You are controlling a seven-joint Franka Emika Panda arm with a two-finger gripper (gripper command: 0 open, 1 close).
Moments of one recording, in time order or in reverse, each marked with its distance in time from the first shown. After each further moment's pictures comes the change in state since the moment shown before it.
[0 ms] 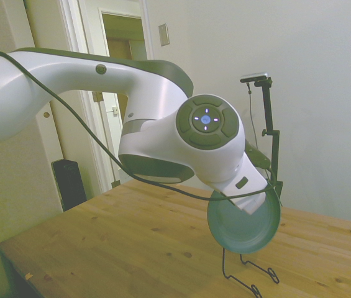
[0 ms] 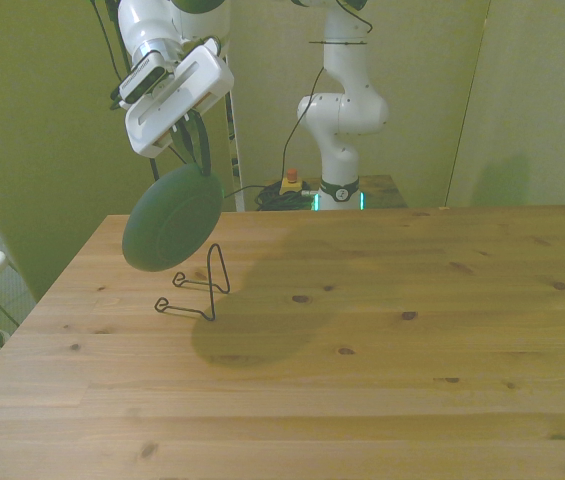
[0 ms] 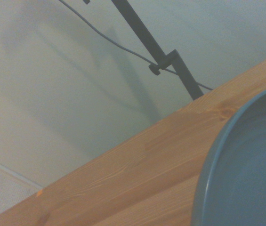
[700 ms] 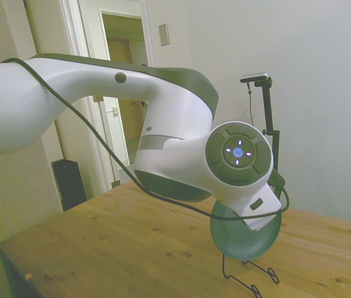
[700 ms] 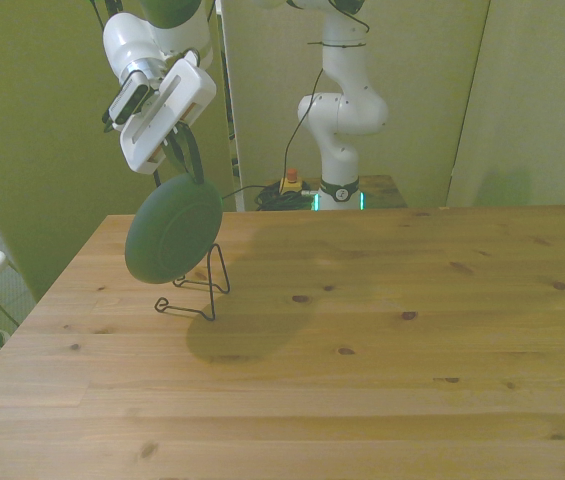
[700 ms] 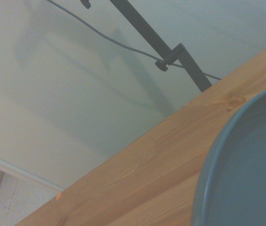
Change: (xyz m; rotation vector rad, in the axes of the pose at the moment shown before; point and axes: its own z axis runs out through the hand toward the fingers) arm 0.021 0.023 0.004 0.047 -0.058 0.062
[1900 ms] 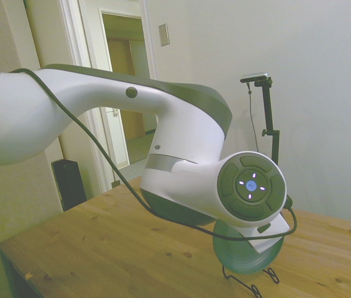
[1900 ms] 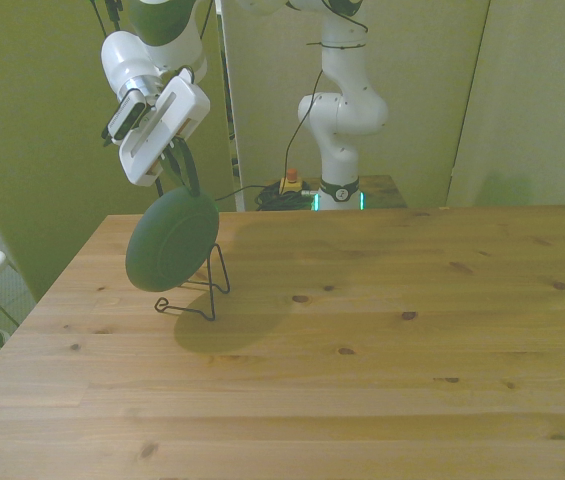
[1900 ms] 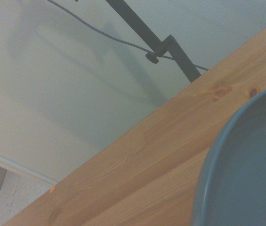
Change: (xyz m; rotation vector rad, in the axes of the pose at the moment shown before) arm 0.012 0.031 0.000 0.003 -0.014 0.009
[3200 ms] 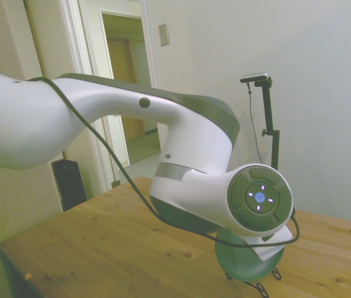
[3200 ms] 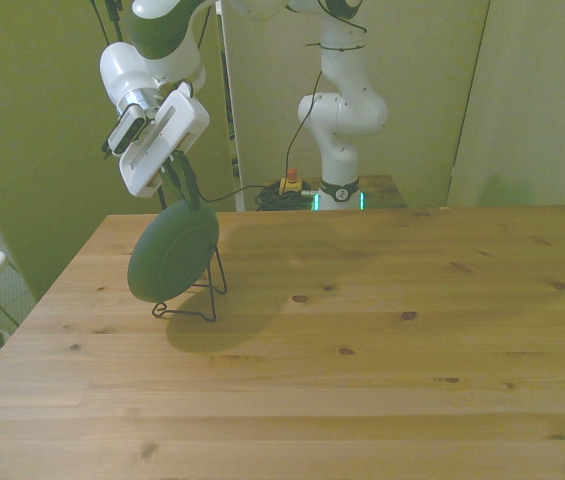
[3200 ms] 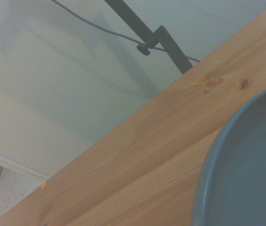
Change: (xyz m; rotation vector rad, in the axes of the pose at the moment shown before) arm 0.009 0.010 0.016 -0.018 -0.010 0.005
